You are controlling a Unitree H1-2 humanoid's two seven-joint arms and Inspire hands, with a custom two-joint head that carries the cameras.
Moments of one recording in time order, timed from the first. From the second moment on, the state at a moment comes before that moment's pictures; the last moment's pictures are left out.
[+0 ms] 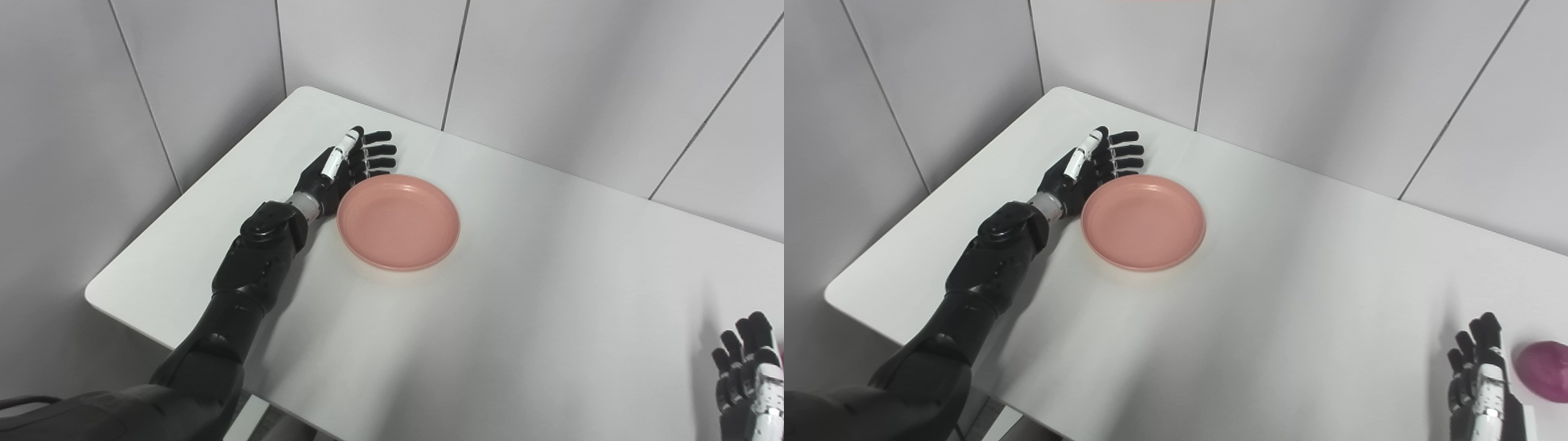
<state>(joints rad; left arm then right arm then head) -0.44 0.28 0.23 0.48 -0.35 0.11 -0.28 0.04 -0.12 -0.08 -0.32 0.16 0.22 0.07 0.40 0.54</state>
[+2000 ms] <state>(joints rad) -0.43 0.16 0.14 0.39 -0.34 0.16 -0.25 0.05 -0.09 -0.08 -0.23 0.14 0.16 0.07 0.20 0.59</state>
